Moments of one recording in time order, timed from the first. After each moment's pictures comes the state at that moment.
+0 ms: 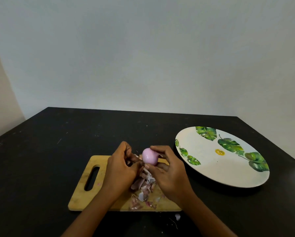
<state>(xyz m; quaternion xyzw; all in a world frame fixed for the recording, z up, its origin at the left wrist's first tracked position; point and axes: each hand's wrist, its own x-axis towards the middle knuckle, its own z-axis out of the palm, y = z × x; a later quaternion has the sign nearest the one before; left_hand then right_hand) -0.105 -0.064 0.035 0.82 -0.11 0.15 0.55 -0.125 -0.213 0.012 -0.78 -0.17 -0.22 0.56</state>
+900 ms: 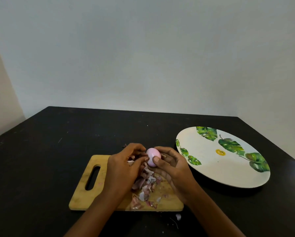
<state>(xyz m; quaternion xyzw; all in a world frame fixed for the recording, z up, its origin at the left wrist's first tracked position) -0.110 -0.068 0.036 0.81 -0.19 0.28 0.48 -0.118 -0.222 0.020 -0.67 -0.01 -0.04 0.74</state>
